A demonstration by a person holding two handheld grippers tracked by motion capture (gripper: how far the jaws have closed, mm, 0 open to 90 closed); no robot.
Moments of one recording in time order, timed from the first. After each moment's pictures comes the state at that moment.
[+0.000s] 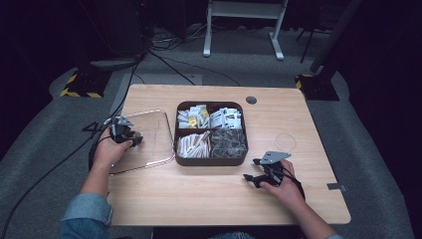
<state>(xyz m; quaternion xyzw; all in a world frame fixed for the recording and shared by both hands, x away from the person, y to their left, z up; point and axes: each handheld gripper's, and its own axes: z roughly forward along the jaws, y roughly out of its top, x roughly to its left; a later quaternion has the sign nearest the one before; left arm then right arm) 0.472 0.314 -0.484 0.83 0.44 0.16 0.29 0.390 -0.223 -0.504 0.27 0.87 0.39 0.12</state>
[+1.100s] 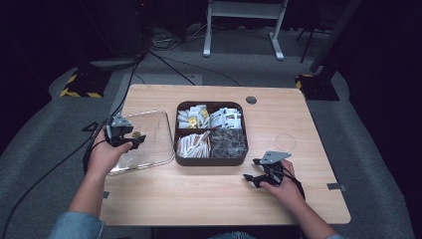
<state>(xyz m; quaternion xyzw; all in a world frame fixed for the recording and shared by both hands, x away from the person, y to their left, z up) 0.418 0.288 -0.419 0.81 0.43 0.20 0.34 0.390 -0.223 -0.504 0.27 0.87 0.39 0.12</state>
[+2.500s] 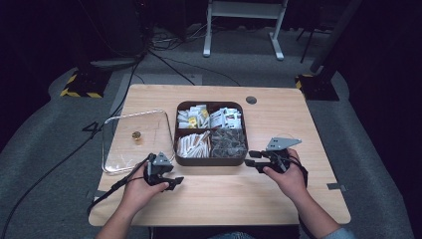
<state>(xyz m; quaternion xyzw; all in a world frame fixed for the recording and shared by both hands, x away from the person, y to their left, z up) 0.353 0.180 -0.489 0.87 0.36 0.07 0.34 0.393 -0.217 -0.437 0.27 0.85 0.45 0.09</state>
